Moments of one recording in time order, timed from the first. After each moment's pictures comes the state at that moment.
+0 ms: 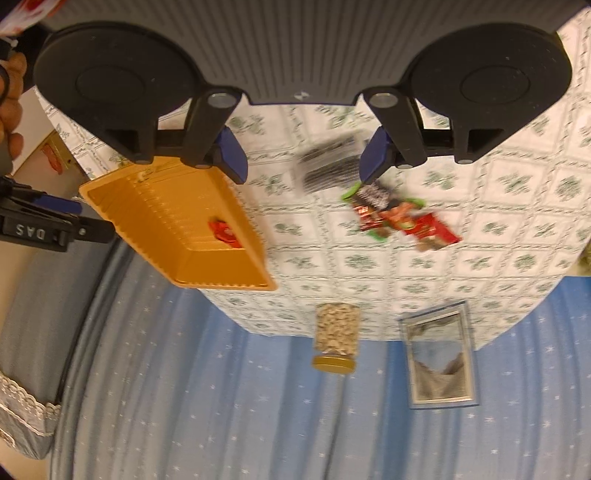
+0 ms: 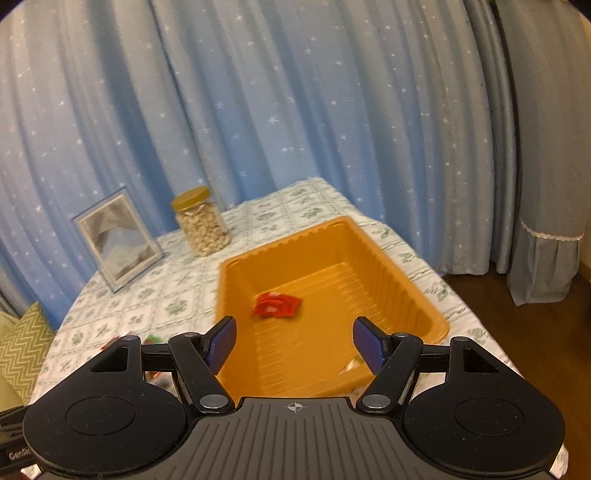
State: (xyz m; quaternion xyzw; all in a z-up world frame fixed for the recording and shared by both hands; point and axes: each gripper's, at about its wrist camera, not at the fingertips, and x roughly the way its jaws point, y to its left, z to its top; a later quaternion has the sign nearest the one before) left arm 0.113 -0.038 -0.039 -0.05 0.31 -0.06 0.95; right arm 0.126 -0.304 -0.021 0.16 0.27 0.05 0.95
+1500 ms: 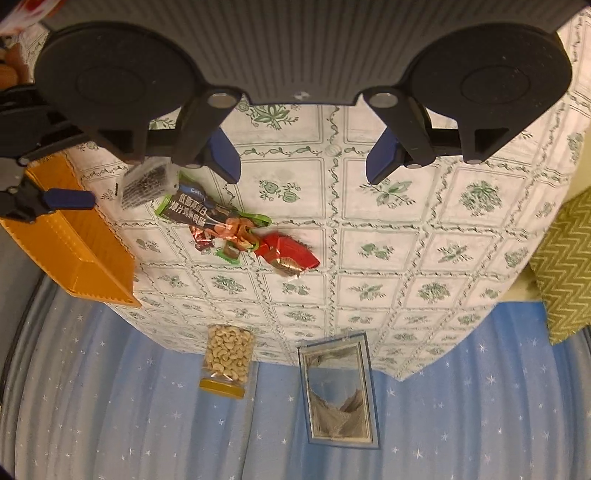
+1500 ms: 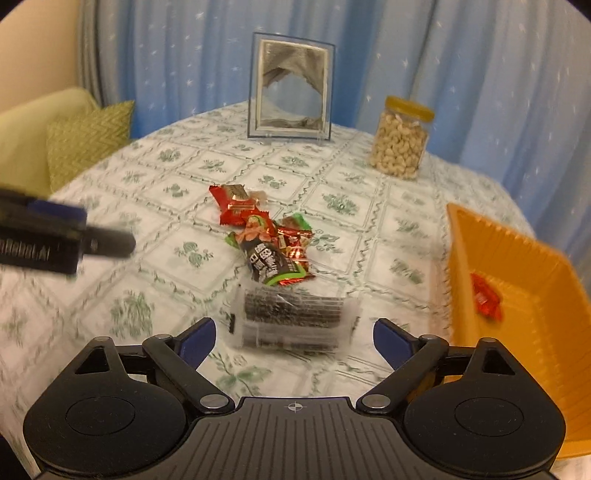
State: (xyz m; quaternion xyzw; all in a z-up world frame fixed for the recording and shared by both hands) left arm 0.149 0.095 -0.087 -0.05 0.35 0.00 0.94; right arm 0.185 -0.100 -0.113 -0.12 0.33 0.24 0.91
